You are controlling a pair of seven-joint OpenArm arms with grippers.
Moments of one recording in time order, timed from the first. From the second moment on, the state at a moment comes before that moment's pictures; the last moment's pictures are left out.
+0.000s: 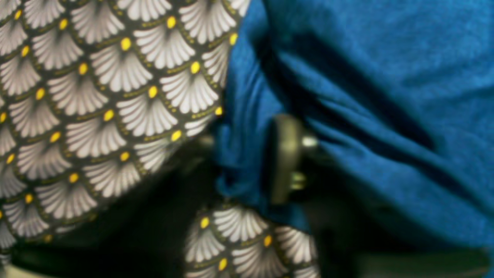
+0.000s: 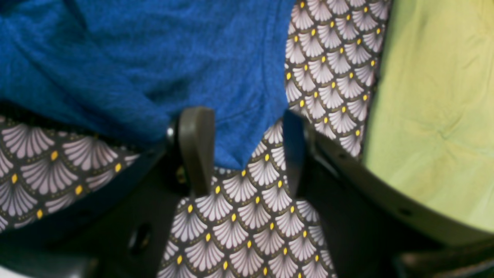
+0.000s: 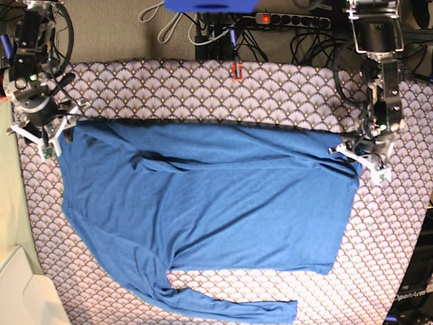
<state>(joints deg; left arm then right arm) -1.2 -16.9 -10.5 76.1 -20.0 -0.2 40.9 -17.0 16.9 19.8 103.7 -0.9 25.6 -38.7</state>
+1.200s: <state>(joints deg) -0.3 -18.2 -10.6 76.9 -21.3 -1.1 41.8 -19.6 16.6 19.7 93.0 -1.1 31.6 -28.8</state>
